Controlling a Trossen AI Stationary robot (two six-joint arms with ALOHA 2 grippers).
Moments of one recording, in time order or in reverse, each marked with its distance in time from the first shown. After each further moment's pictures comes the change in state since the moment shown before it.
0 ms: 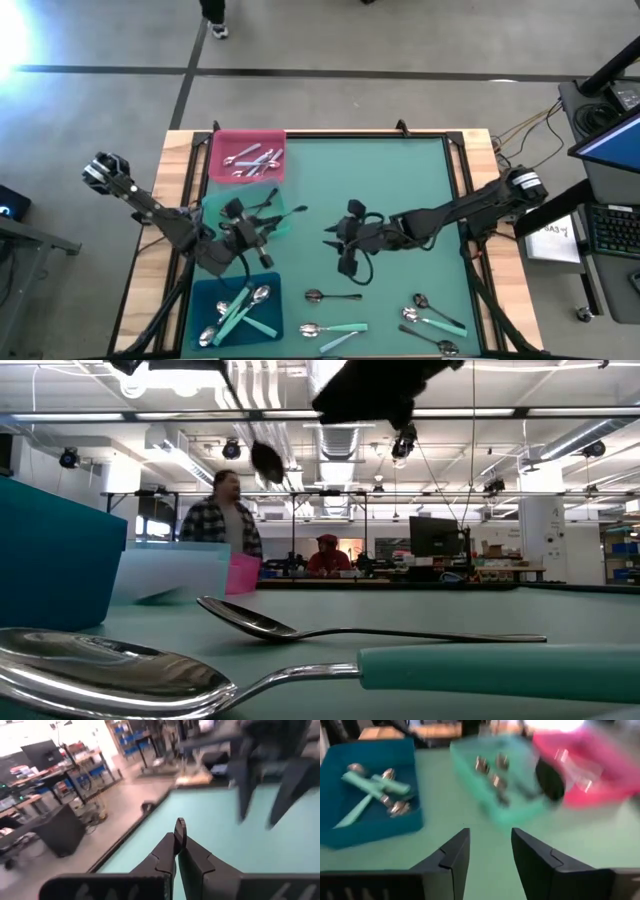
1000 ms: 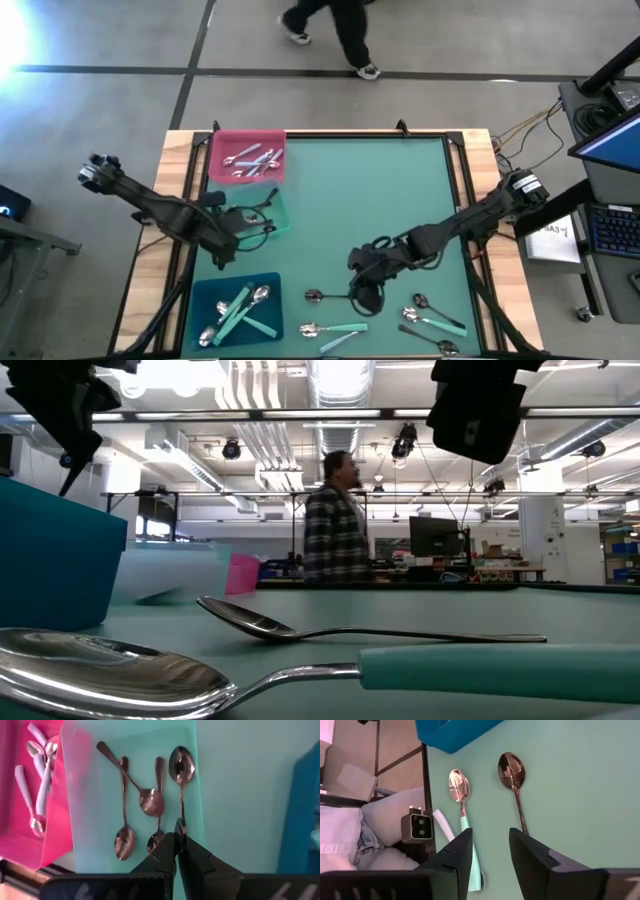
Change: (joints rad) left arm 0.133 -0.032 0.303 -1.432 0.809 -0.590; right arm 0.140 0.013 0.000 -0.218 -0.471 0.547
